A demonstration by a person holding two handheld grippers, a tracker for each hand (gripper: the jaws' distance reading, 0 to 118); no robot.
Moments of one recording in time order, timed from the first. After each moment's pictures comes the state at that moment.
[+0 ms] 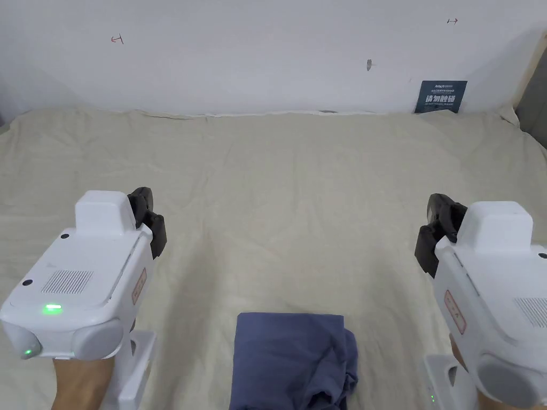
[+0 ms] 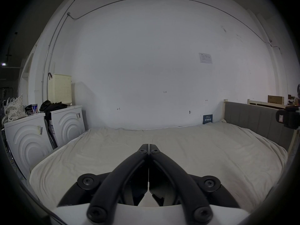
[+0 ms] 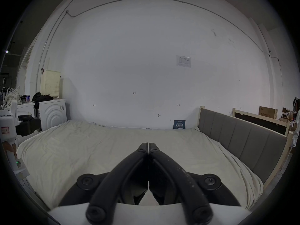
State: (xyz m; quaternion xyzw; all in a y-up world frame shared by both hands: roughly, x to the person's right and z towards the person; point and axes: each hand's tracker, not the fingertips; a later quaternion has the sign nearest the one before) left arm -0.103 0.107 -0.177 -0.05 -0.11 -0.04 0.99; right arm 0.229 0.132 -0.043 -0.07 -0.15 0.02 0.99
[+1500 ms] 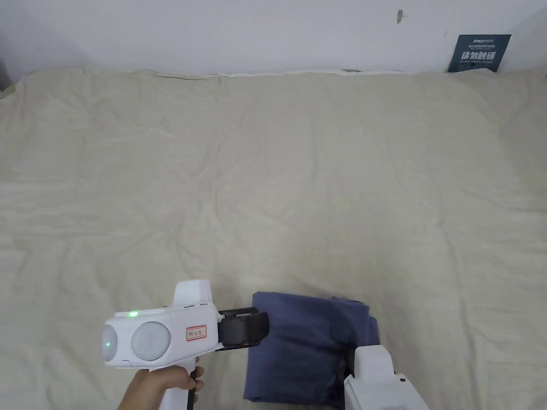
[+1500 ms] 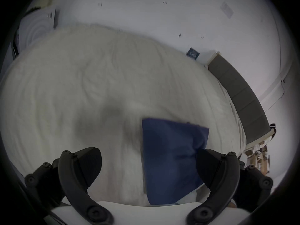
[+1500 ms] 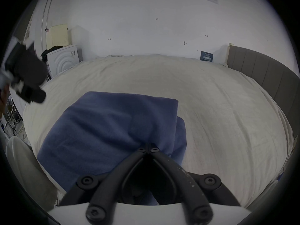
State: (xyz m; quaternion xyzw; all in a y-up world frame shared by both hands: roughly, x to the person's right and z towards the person) left arm -0.076 -0.067 -0.226 -0.50 -0.24 0.11 0.82; right arm 0.178 -0.140 -0.076 -0.34 -0.06 -0.01 0.94
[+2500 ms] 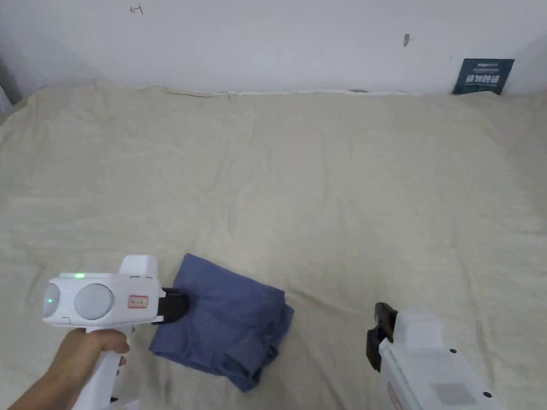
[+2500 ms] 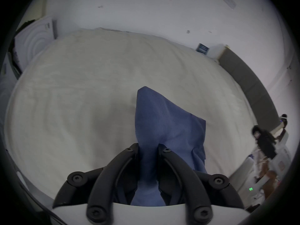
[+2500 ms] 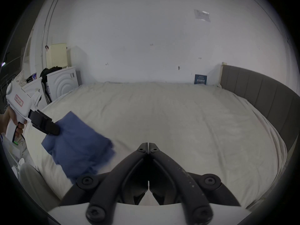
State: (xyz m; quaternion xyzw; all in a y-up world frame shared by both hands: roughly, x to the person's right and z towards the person) left arm -0.194 -0.023 -0.310 -0.48 -0.18 0.01 0.86; right arm 0.181 -0.035 -0.102 -0.24 -0.08 -0.02 0.97
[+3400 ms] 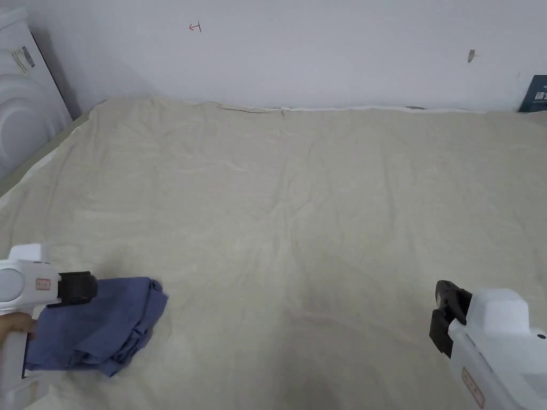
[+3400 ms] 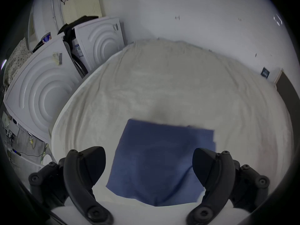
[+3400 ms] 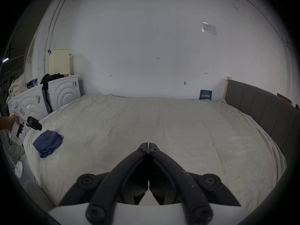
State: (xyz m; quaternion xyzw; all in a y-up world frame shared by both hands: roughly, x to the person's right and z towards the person) left arm -0.396 0.012 -0.380 -0.43 0.05 -0.01 0.90; right arm 0.129 0.034 -0.155 -0.20 -0.07 0.00 0.98
